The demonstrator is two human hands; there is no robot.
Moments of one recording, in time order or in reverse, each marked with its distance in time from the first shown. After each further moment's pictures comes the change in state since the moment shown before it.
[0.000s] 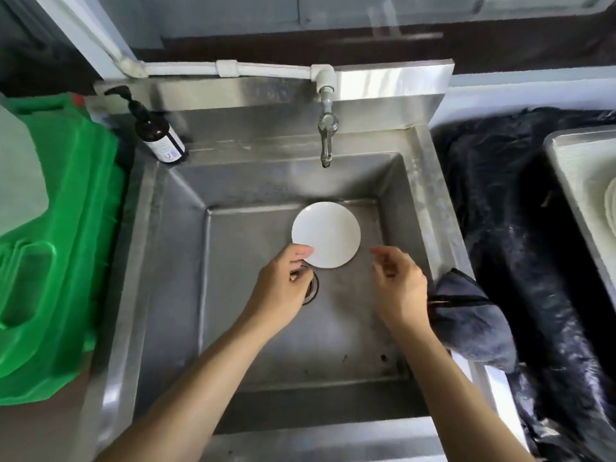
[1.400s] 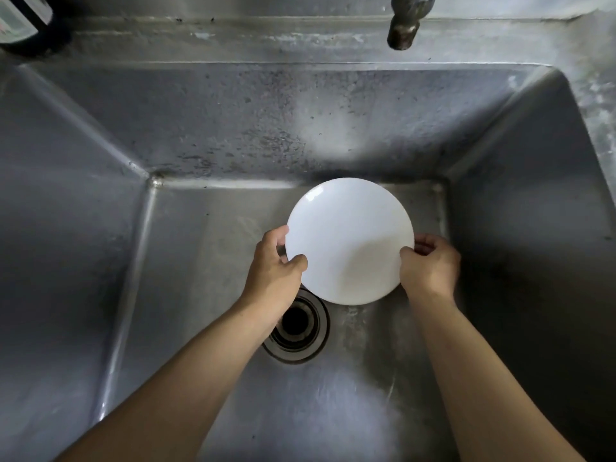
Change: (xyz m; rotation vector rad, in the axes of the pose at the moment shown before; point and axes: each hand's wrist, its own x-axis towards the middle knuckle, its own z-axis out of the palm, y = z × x) left_hand 0.201 -0.184 0.077 -0.282 0.179 -0.313; right_hand 0.182 0.144 0.192 0.186 0.073 0.440
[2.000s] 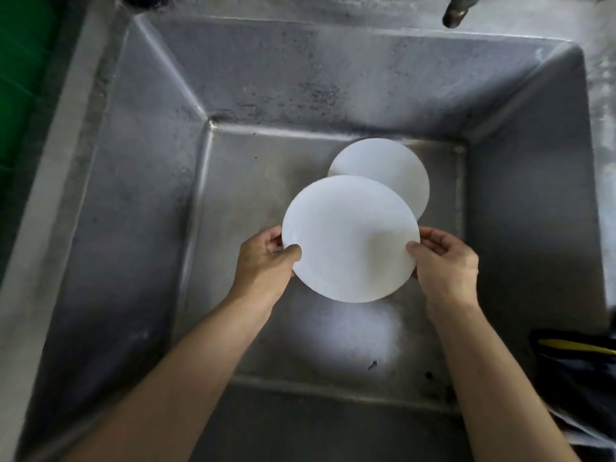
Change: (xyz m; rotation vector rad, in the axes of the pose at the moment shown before) left_hand -0.116 -0.004 -0.069 -0.172 0.126 -0.140; right_hand -0.107 0.007 -0.062 0.005 -0.171 0.011
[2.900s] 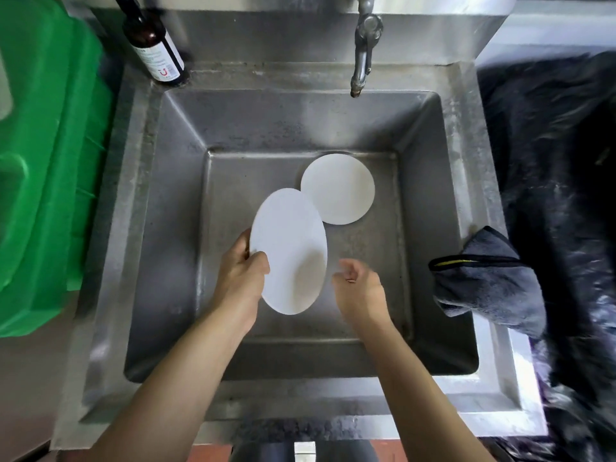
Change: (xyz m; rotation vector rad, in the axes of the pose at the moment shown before) left_hand -0.143 0.061 -0.051 -0.042 -0.006 0.030; right_hand -0.177 -0.026 -0.030 -0.275 -0.248 0.075
